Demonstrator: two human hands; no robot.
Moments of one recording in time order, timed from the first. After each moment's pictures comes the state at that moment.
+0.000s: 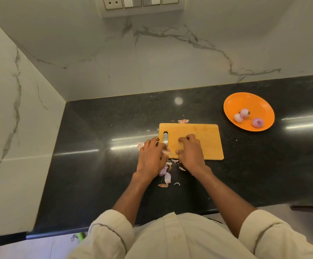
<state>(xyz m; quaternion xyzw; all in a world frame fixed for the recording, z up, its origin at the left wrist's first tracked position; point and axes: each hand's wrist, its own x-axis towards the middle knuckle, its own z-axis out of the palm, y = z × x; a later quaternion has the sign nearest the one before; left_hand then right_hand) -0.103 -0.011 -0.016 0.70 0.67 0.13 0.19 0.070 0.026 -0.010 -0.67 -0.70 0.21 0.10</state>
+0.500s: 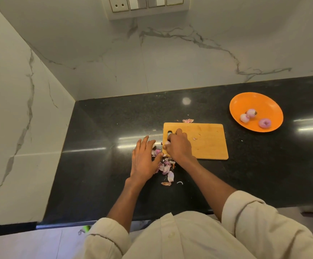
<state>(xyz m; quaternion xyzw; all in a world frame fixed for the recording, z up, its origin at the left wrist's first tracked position) -0.131 -0.036 -0.020 0.63 0.73 0.18 0.21 0.016 0.046 -0.004 -0.64 -0.74 0.21 0.07</state>
